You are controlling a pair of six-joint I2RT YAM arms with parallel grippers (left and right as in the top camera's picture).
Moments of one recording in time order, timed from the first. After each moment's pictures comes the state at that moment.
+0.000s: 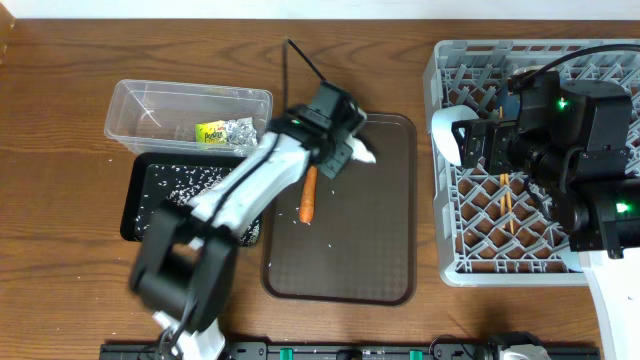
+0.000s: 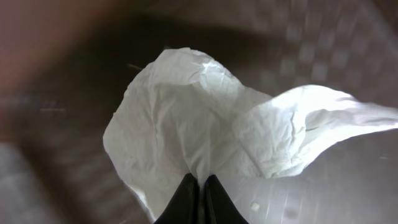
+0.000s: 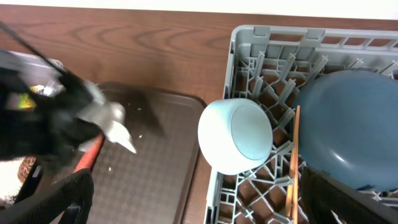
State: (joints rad) left arm -0.51 1.85 1.36 -0.62 0.02 0.15; right arm 0.11 1.18 1.36 -0.89 -0.15 0.06
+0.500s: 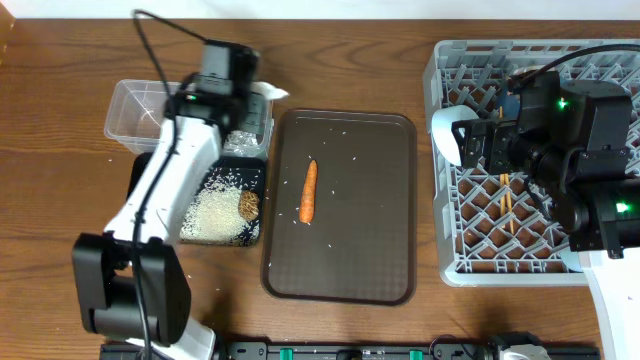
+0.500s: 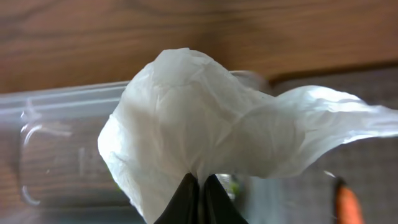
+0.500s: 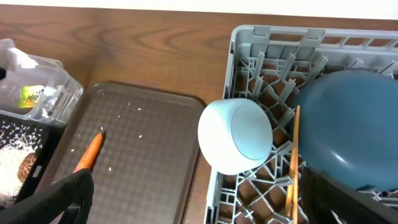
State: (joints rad) left arm -0.15 1.73 1.39 -0.64 -0.08 0.04; right arm 0.11 1.18 1.36 -0.89 -0.15 0.06
